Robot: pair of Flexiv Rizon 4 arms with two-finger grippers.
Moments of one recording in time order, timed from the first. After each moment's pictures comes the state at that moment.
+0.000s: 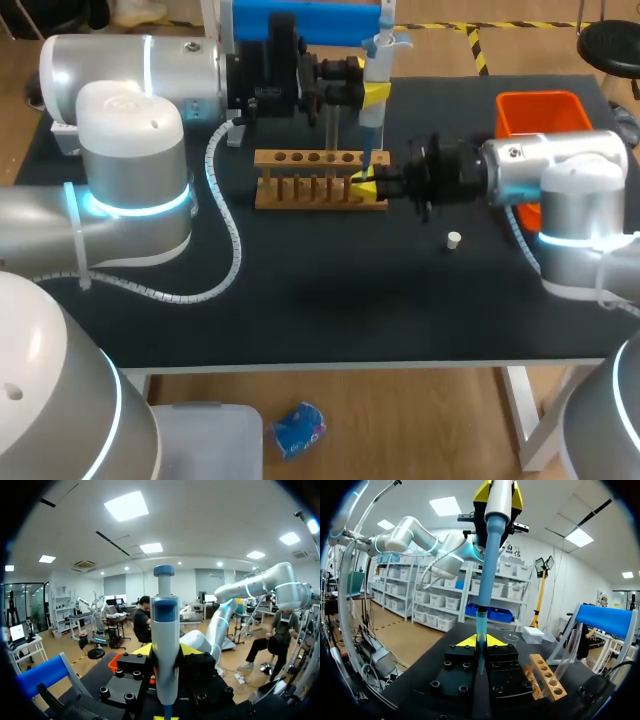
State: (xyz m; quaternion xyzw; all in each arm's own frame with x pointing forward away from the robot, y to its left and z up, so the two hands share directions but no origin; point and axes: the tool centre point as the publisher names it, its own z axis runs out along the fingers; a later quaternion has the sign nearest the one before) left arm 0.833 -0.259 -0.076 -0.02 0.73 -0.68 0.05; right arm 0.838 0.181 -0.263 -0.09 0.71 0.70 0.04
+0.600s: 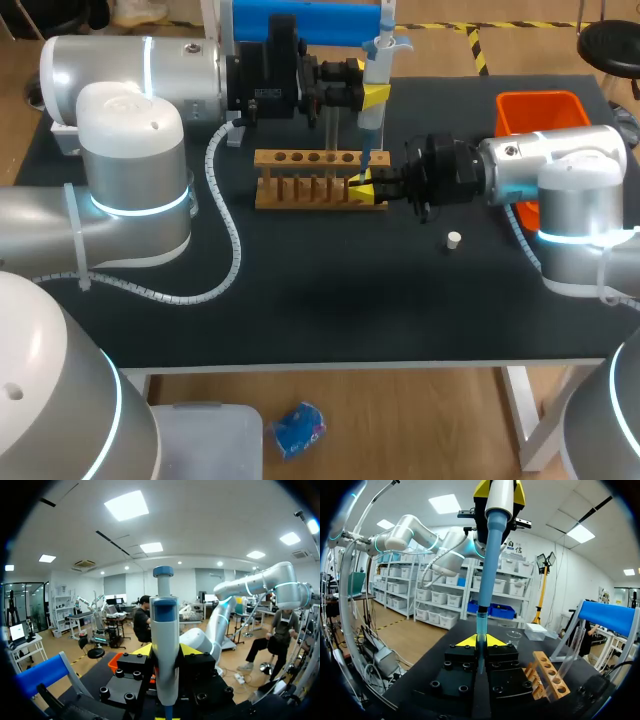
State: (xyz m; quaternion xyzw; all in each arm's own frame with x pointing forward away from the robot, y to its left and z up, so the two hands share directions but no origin) left arm 0.832 -0.259 -0.078 -0.02 0.73 -0.68 0.05; right arm 0.835 0.184 -0.266 -0.08 0.73 0.68 0.02
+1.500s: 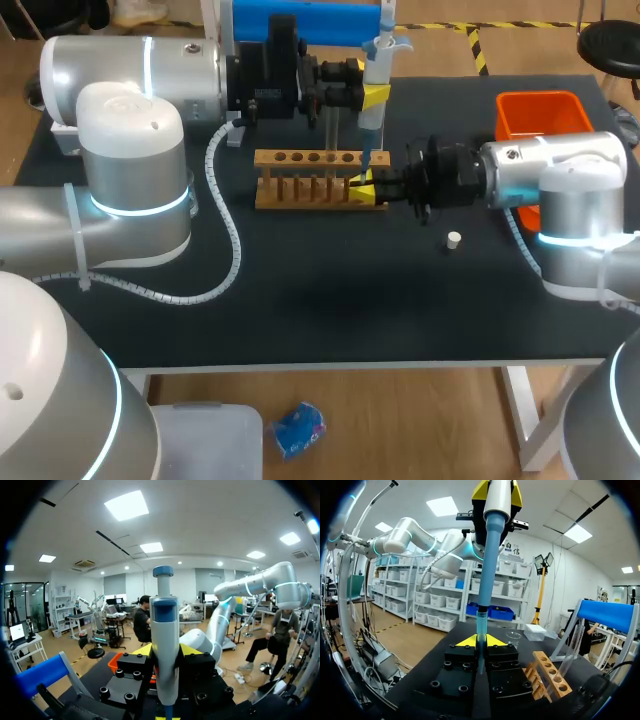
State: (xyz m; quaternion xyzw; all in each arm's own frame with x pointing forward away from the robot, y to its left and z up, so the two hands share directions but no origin) left arm 0.832 -0.259 -0.078 -0.02 0.73 -0.68 0.05; right arm 0.835 0.182 -0.266 -0.08 0.72 0.69 0.03
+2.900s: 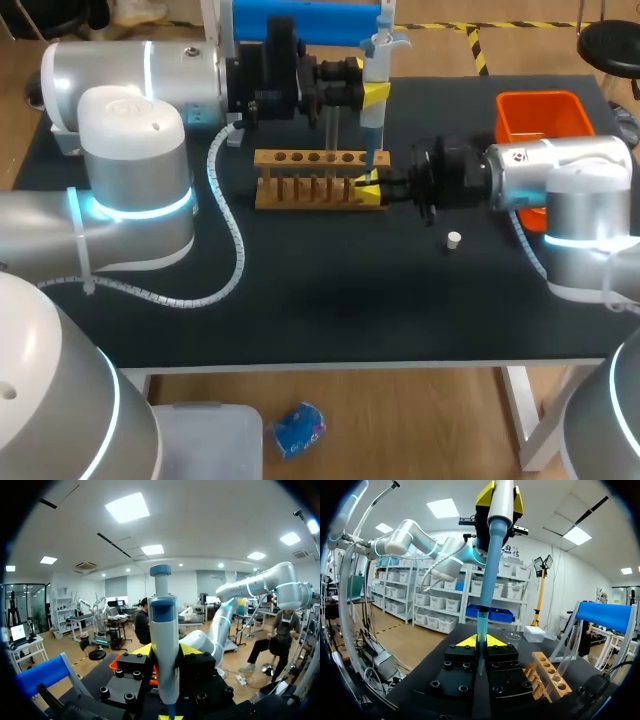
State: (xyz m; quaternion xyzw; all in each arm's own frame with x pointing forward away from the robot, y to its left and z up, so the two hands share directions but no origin) left arm 0.835 -0.259 -0.077 -0.02 0.73 -0.68 0.05; right arm 0.832 0.174 -0.264 -0.07 0.71 0.70 0.03
